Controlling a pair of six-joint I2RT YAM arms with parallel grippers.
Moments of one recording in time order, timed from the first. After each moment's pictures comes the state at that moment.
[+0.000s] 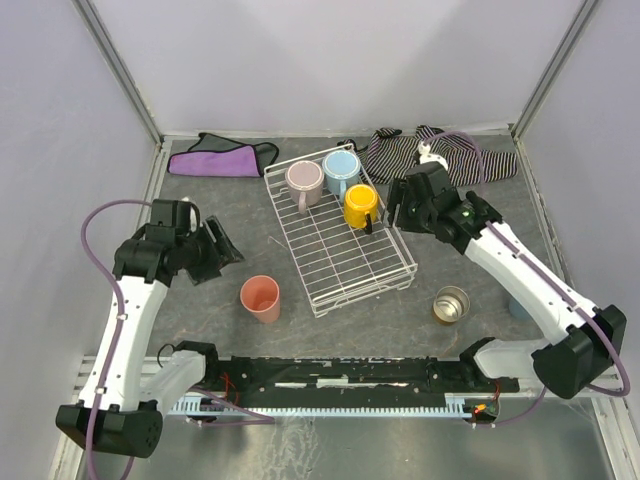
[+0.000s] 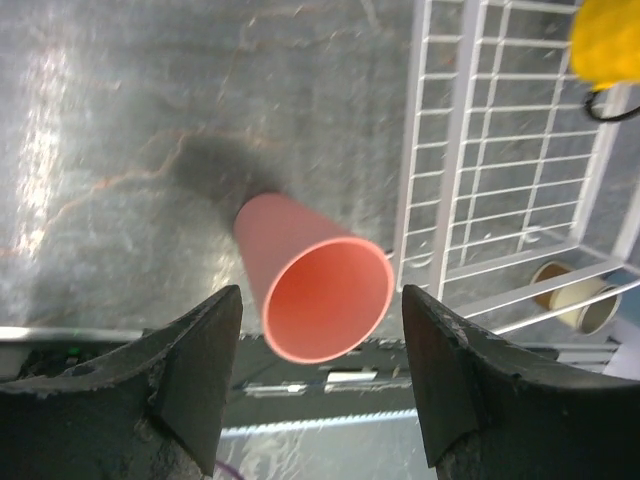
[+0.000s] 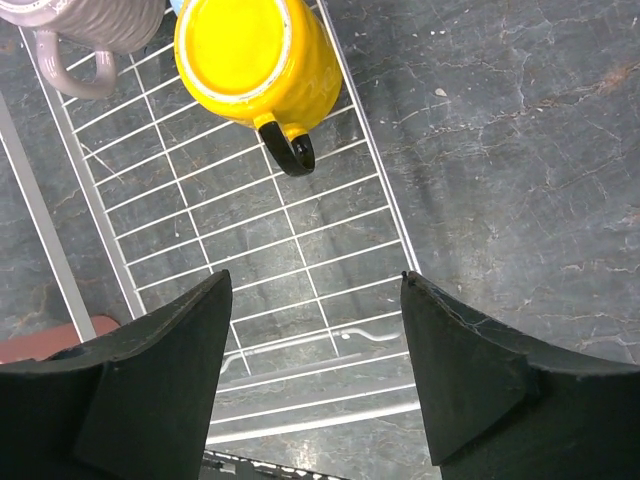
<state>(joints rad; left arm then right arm) -0.11 0.94 1.10 -1.10 0.16 -0.61 0.57 1.29 1.24 -0.73 0.24 0.58</state>
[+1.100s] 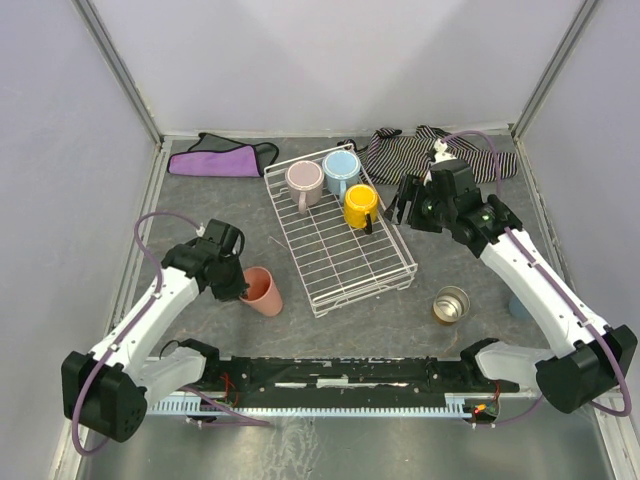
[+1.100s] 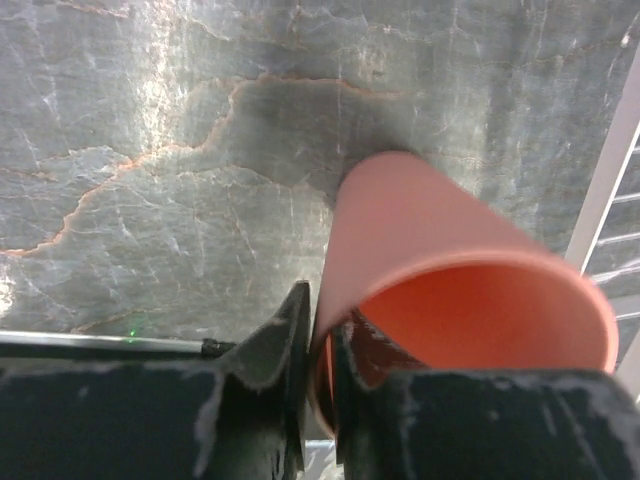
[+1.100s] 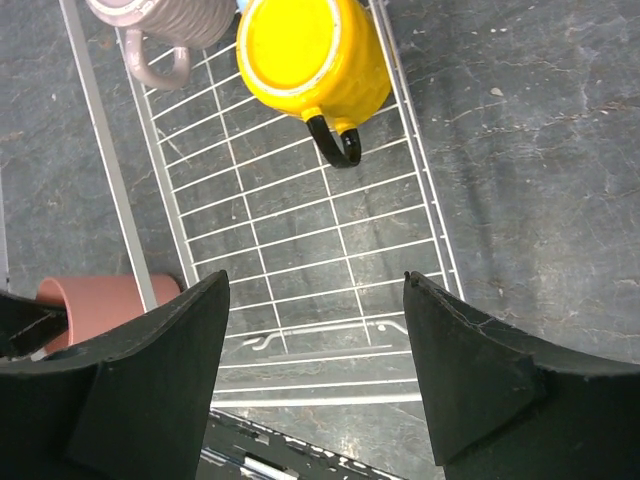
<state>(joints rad) -0.35 1.03 0.80 -1.00 -0.04 -0.64 0.44 1.21 1.20 -0.67 -0.01 0.57</state>
